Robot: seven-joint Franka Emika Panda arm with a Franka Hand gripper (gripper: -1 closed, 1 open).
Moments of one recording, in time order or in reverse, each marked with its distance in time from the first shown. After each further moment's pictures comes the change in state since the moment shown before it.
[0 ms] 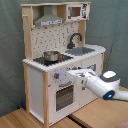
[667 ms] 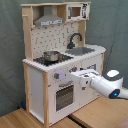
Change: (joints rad) arm 0.085 0.001 -0.011 -0.159 -0.029 0.165 -0.002
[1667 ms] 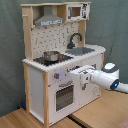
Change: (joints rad) arm -0.060 0.005 -0.042 -0.088 -0.012 0.327 -0.060
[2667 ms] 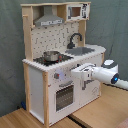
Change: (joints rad) arm -0.095 0.001 -0.025 -0.111 0.000 0.259 -0.081
